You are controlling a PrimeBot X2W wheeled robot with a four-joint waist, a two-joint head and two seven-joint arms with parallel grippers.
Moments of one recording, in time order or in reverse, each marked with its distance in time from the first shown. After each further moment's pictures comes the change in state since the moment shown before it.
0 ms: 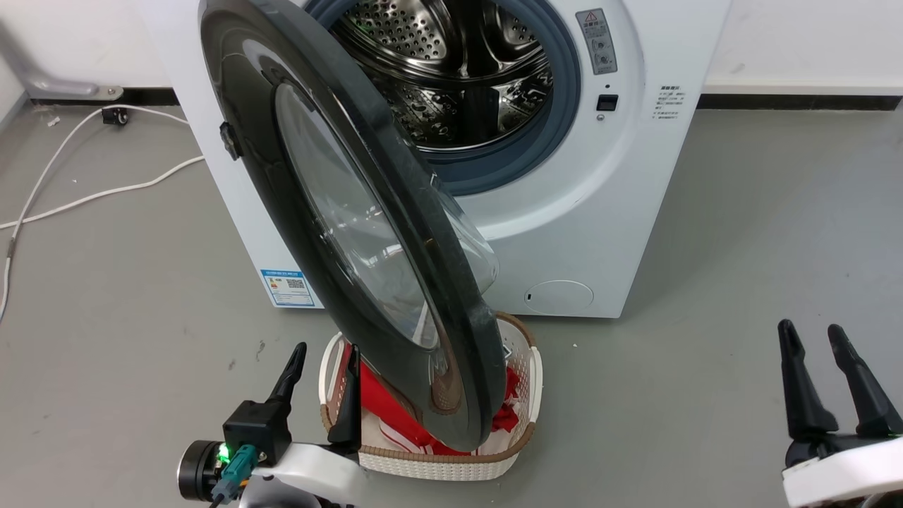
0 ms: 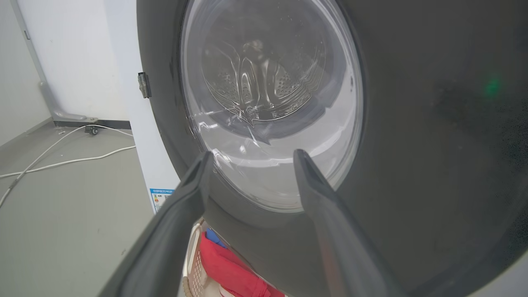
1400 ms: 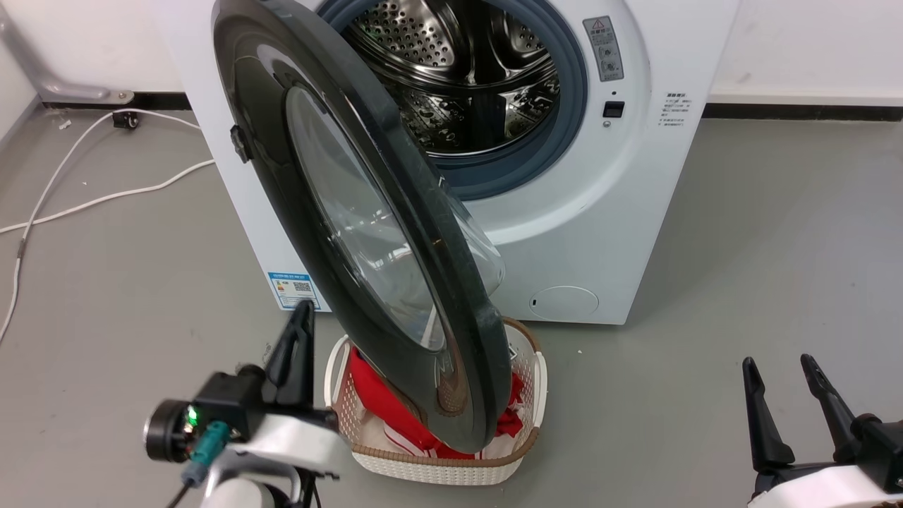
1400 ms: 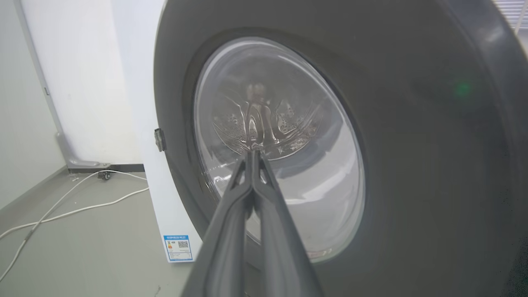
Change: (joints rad) left arm -0.024 0.040 0.016 -0.097 0.032 -0.002 0.002; right arm 0.035 0.052 0.026 0.090 -0.384 0.000 -0.128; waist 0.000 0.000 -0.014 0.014
